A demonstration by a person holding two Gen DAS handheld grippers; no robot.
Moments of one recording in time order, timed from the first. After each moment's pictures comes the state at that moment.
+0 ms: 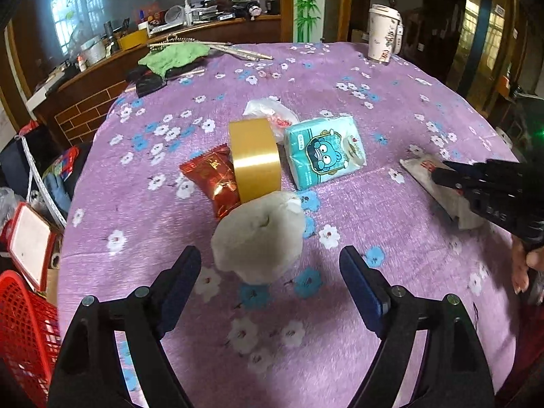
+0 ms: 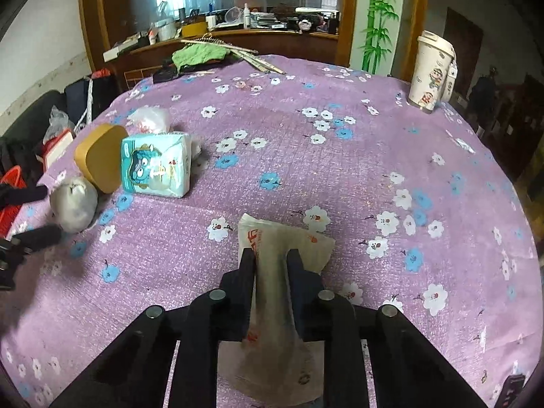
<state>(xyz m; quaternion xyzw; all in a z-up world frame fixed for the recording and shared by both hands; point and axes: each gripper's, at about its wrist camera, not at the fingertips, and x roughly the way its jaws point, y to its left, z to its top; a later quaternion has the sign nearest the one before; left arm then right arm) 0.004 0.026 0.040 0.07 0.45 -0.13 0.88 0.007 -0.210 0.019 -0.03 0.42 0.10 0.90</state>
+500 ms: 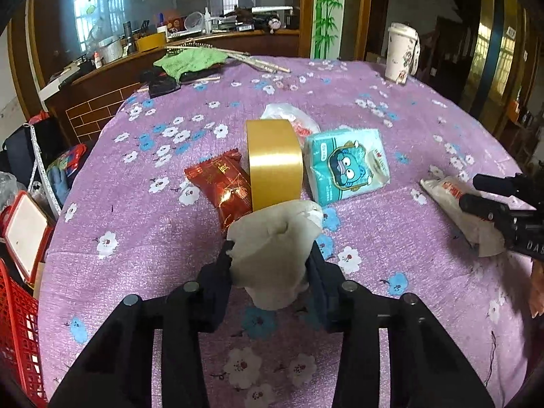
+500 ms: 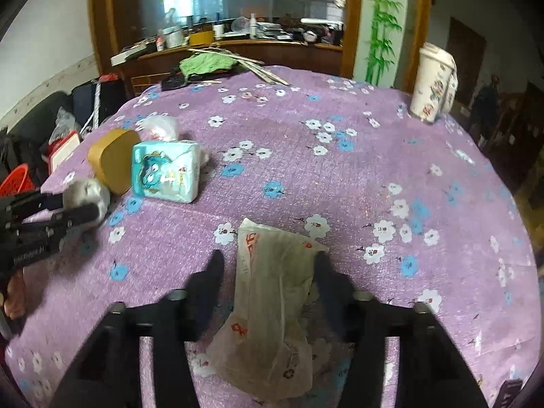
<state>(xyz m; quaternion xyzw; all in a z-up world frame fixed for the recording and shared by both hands) 0.012 0.035 0.022 0.04 0.41 -0.11 0.91 -0.003 -0.207 0.026 -0.05 0.40 0.12 0.91</state>
